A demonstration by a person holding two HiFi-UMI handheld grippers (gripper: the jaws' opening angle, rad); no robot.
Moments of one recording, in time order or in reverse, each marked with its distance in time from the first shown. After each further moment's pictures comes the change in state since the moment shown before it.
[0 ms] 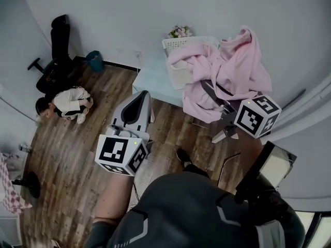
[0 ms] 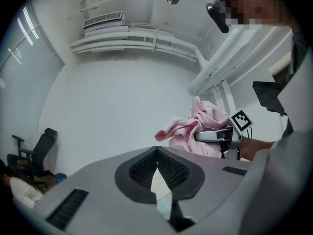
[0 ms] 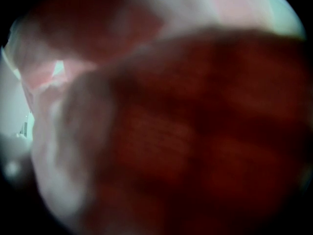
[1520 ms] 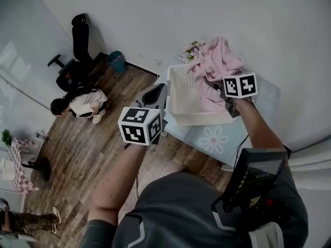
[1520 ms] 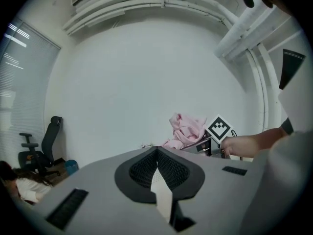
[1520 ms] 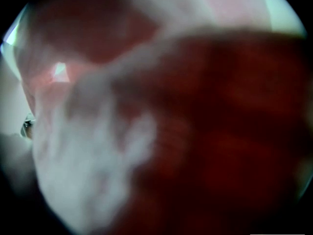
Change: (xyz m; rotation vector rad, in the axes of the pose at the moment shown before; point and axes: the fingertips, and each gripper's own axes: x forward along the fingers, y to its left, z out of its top) left arm 0.303 0.089 -0.092 -0.016 0.269 0.186; right arm 0.264 -0.323 -0.125 0.014 0.489 0.042
